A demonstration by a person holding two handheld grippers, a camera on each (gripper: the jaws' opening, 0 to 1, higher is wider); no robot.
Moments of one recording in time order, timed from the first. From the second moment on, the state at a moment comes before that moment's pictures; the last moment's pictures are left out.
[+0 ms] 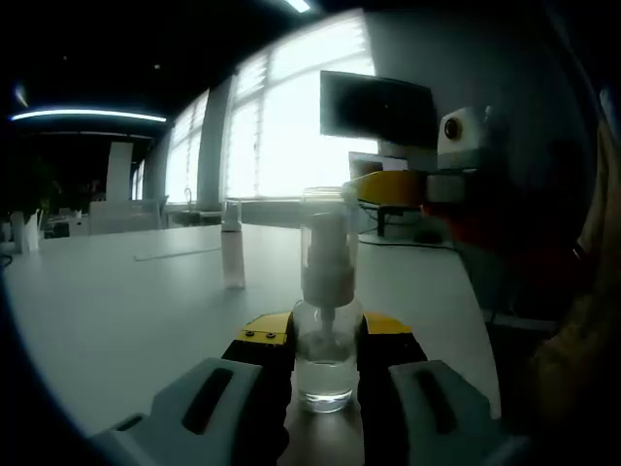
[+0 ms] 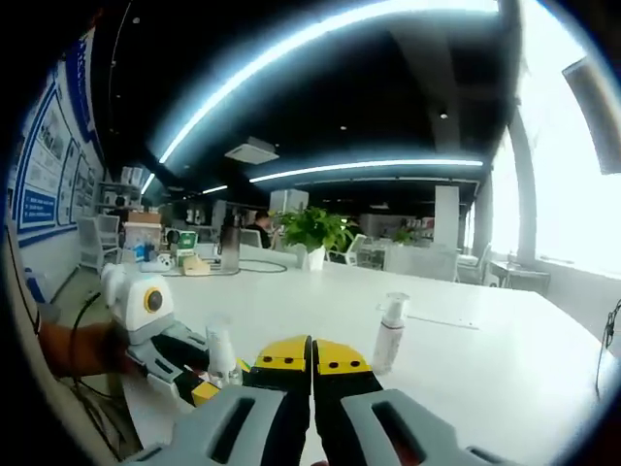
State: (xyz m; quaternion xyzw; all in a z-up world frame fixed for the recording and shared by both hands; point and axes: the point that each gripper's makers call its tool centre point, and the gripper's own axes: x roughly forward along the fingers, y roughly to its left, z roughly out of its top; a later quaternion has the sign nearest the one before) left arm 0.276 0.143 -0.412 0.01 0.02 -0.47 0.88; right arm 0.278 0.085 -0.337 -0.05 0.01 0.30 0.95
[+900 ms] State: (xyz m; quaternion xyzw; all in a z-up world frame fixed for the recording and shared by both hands) left arm 0.275 0.143 -0.412 0.01 0.02 -0.47 0.88; right arm 0.279 0.062 -0.369 -0.04 0.04 0.29 0.96
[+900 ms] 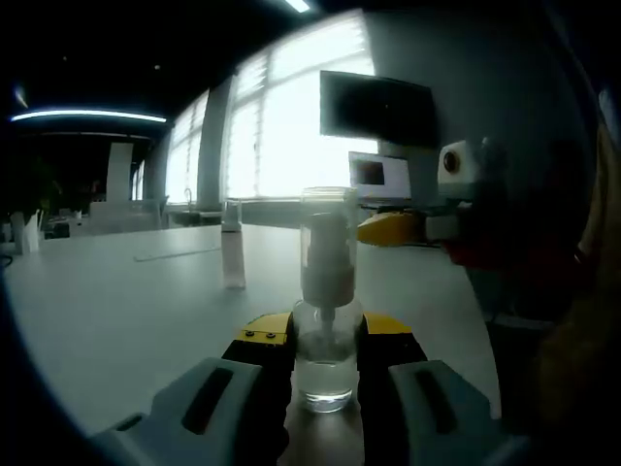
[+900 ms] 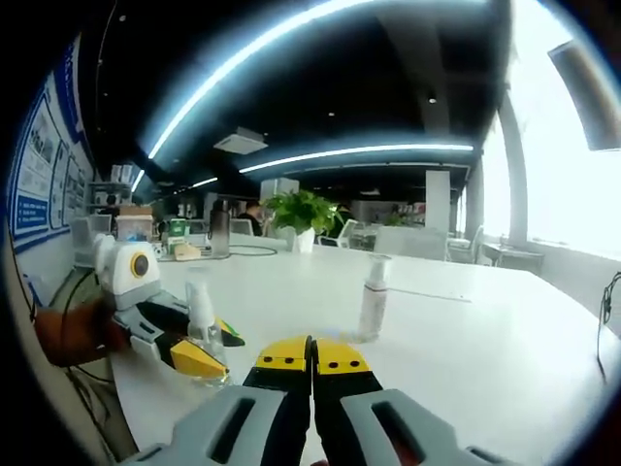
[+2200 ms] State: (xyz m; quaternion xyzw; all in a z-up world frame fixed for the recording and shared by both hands) left arm 0.278 0.146 -0.413 0.01 0.03 -0.46 0.89; right arm 0.273 0.062 -0.411 0.00 0.03 0.32 0.95
